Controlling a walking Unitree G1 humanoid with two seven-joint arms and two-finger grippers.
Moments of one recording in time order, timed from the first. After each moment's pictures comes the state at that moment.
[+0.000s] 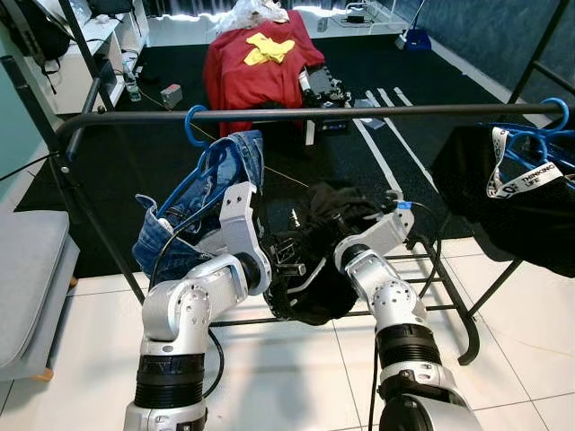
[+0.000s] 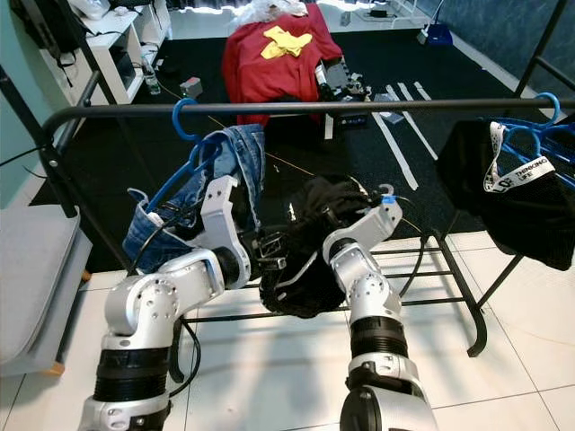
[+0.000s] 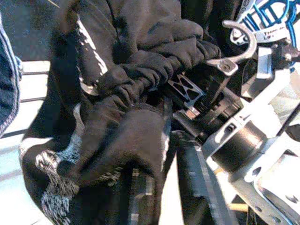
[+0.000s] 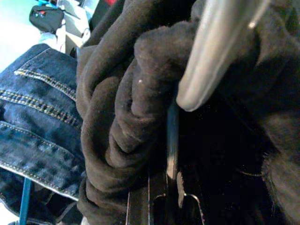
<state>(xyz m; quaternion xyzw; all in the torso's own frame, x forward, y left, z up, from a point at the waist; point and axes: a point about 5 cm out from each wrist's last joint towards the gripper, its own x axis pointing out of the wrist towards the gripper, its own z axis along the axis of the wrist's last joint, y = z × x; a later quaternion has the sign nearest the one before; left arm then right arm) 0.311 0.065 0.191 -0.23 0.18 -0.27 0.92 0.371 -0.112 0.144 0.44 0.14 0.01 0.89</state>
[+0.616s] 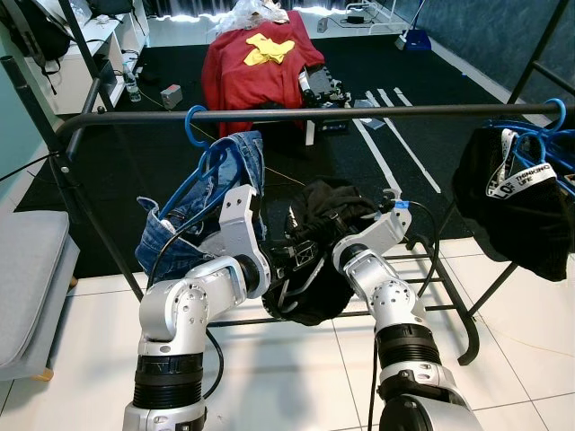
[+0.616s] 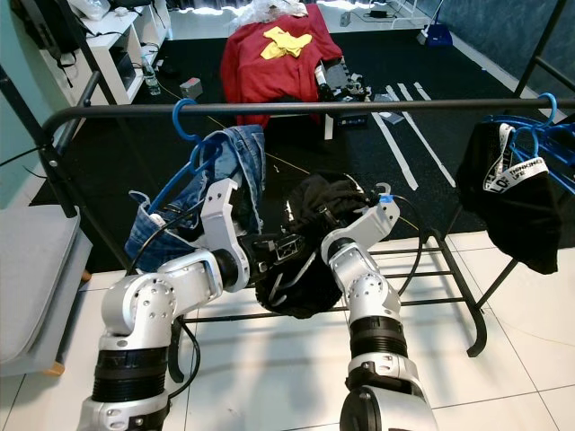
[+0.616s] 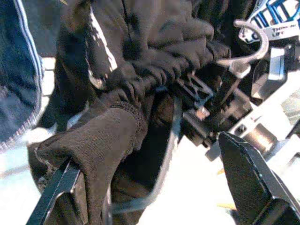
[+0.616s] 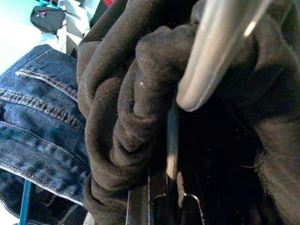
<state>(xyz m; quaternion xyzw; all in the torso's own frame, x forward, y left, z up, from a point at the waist) 0.316 0.072 0.195 -0.22 0.18 -0.25 0.93 0.372 -0.119 0.145 0.44 0.13 0.01 0.89</state>
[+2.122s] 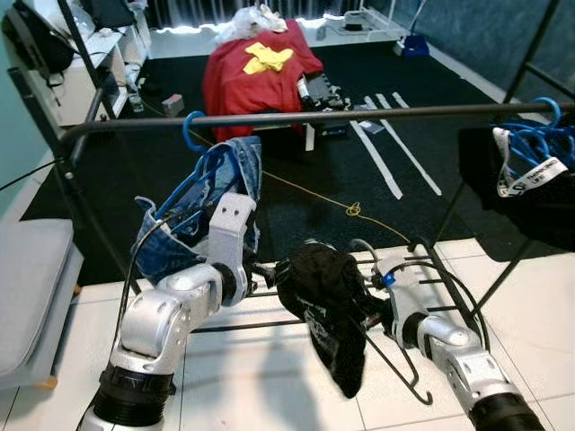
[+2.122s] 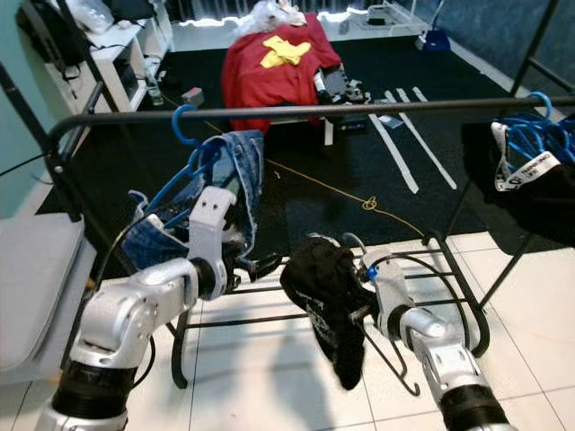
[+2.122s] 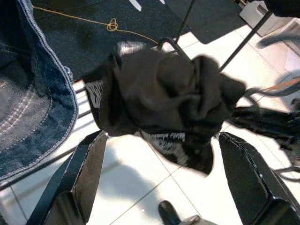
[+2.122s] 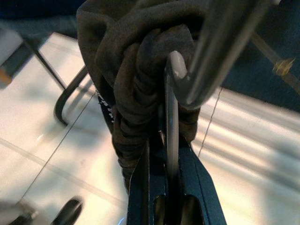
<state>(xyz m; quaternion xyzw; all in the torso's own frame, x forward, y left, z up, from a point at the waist) 0.307 0.095 0.176 -0.02 0.15 -0.26 0.95 0.307 -0.199 0.086 -0.12 0.15 0.25 0.95</state>
